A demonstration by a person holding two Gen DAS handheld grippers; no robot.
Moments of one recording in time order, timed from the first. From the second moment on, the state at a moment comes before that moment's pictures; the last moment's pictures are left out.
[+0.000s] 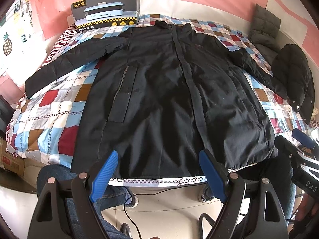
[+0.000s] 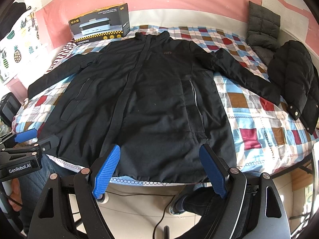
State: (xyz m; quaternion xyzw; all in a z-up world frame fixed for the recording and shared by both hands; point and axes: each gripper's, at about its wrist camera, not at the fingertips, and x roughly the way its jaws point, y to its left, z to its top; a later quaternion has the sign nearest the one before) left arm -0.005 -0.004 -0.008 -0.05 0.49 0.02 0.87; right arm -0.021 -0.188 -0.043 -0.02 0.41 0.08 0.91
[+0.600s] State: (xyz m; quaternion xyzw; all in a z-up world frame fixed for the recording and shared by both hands) left arm -0.009 -0.006 -0.010 -0.05 0.49 0.02 0.87; right arm -0.020 -0.188 -0.044 -0.02 0.41 0.08 0.91
